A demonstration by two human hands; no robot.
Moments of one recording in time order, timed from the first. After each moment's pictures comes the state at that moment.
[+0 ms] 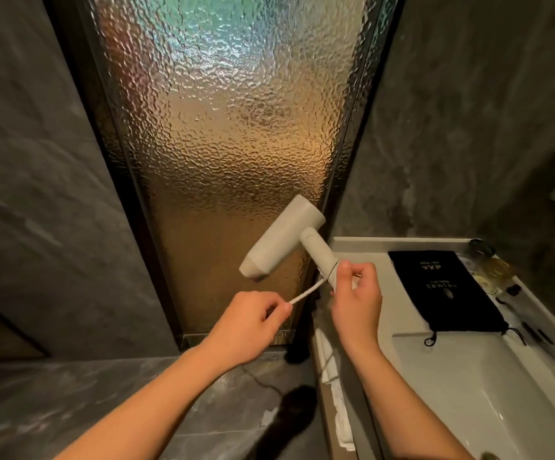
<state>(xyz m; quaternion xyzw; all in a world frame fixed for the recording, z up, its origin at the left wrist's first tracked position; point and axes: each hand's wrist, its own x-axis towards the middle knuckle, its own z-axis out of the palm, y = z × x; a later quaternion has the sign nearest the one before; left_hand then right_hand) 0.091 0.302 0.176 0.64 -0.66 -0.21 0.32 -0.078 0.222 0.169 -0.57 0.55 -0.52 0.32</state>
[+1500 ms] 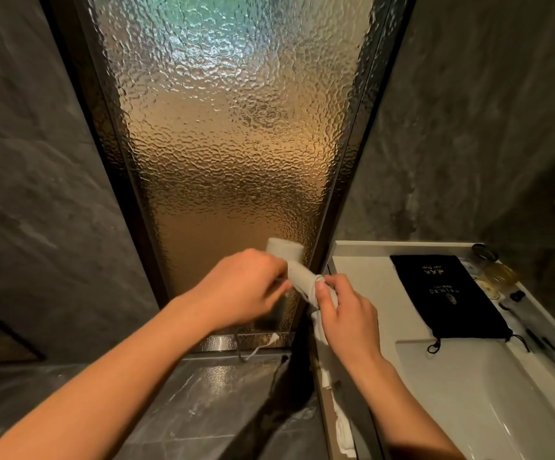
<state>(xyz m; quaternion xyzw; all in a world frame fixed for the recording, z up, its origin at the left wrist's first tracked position) 0.119 0.268 0.246 0.59 -0.79 -0.03 0.18 -0.079 0.226 0.170 -0.77 0.54 -0.31 0.16</state>
